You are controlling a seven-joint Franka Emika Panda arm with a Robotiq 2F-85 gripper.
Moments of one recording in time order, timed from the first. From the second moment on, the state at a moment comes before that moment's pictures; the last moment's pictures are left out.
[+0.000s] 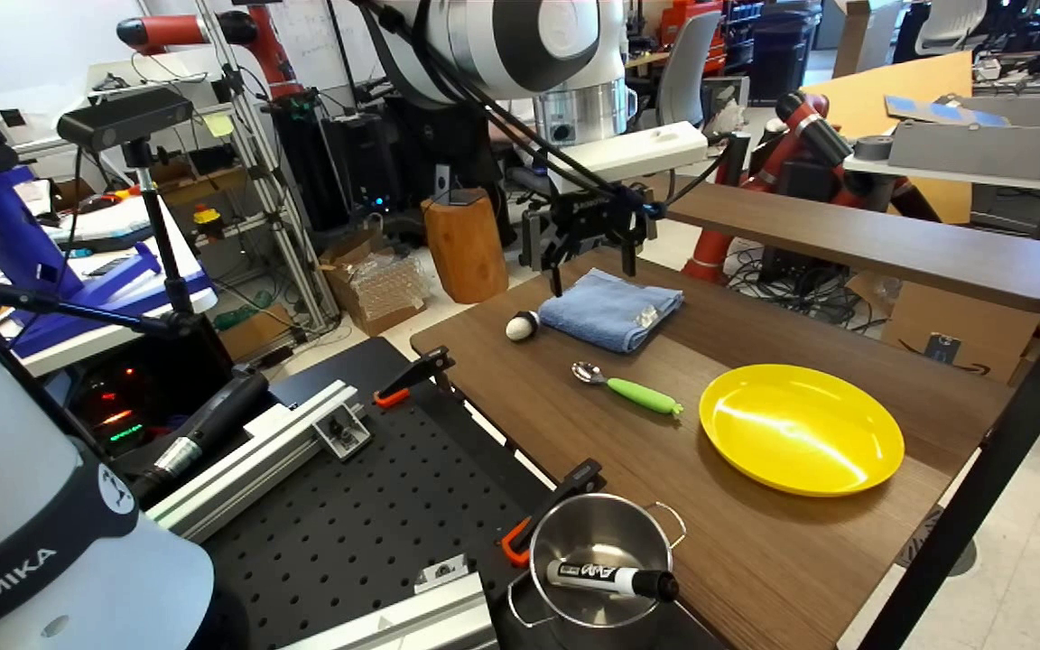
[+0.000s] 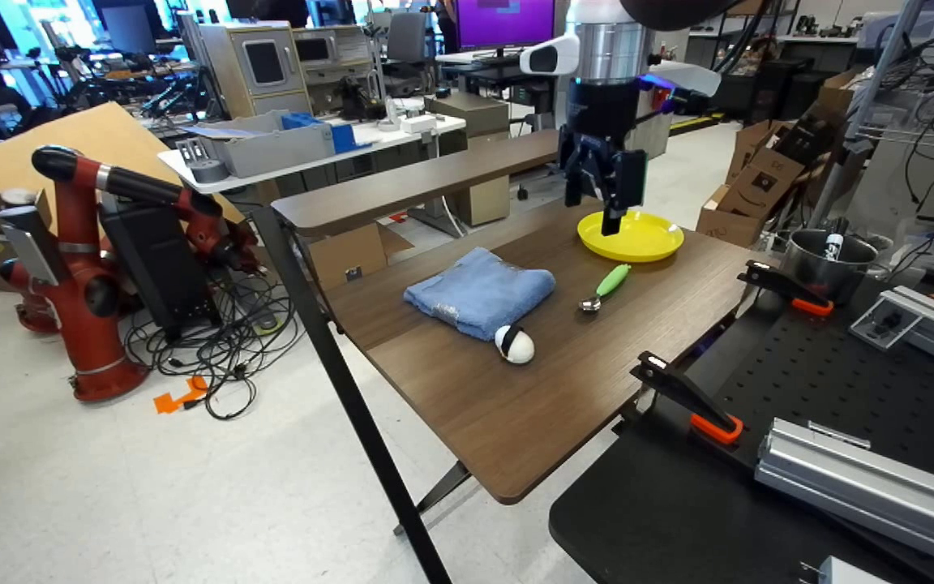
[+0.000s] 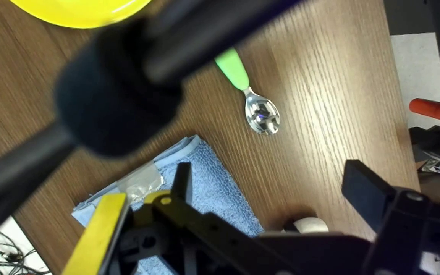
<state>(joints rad) -0.19 0.29 0.25 -2.34 -0.22 2.63 -0.98</state>
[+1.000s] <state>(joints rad) 0.01 0.40 0.07 -2.30 -0.46 2.63 -0.89</state>
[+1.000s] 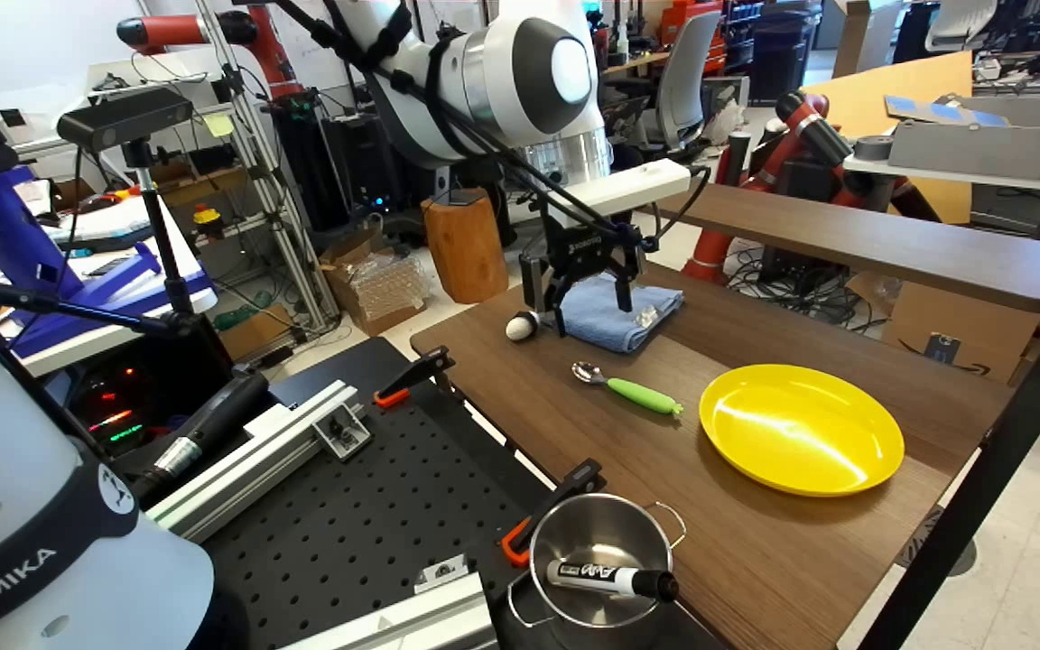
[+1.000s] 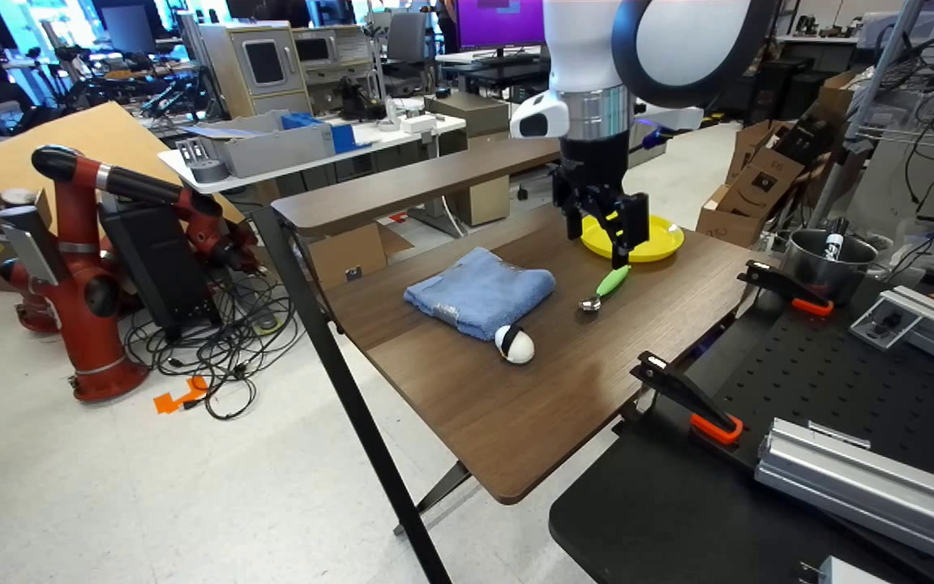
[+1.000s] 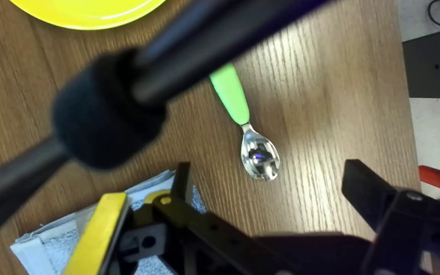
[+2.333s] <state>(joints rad) -0.02 0.61 -0.02 -2.18 -0.60 2.68 -1.00</state>
